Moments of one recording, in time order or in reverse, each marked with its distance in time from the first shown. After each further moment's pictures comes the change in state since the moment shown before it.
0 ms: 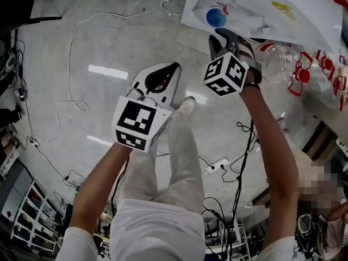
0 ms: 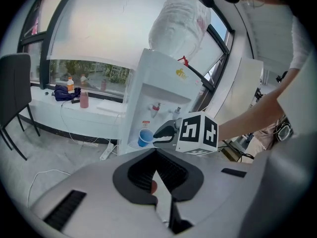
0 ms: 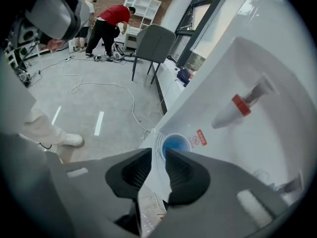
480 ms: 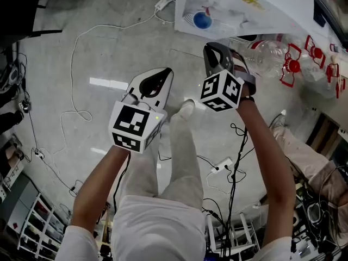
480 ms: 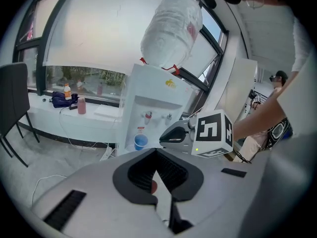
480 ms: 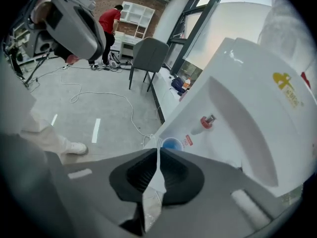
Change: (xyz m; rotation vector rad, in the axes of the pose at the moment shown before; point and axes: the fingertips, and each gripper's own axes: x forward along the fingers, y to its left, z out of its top) left arm -0.035 -0.018 0.015 0.046 -0.009 -0.027; right arm -0.075 0.008 0.016 0.059 -0.062 -0.046
